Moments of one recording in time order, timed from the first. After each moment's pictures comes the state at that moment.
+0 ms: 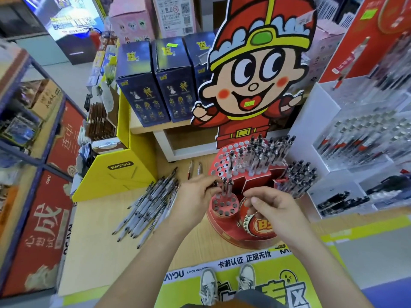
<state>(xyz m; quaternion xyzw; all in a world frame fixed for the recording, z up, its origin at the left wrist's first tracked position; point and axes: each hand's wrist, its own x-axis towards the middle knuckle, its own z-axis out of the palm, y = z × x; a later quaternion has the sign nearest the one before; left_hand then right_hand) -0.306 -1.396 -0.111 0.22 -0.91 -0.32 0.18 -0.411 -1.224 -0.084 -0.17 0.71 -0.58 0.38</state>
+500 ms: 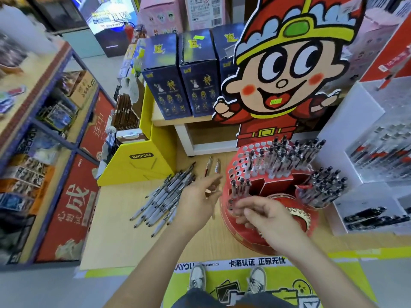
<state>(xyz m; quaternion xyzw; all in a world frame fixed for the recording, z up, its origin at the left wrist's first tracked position) -0.284 -1.397 -0.125 0.35 -0.85 -0.36 0.15 -0.397 -1.250 -0.097 -0.25 0.70 -0.48 0.47</state>
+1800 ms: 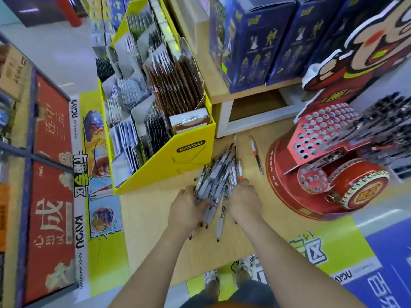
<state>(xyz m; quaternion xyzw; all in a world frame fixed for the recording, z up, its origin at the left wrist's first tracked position) -0.145 -1.559 -0.244 0.39 -0.85 -0.34 -0.06 -0.251 -1.451 -0.233 -0.10 0.94 -0.11 0.31</state>
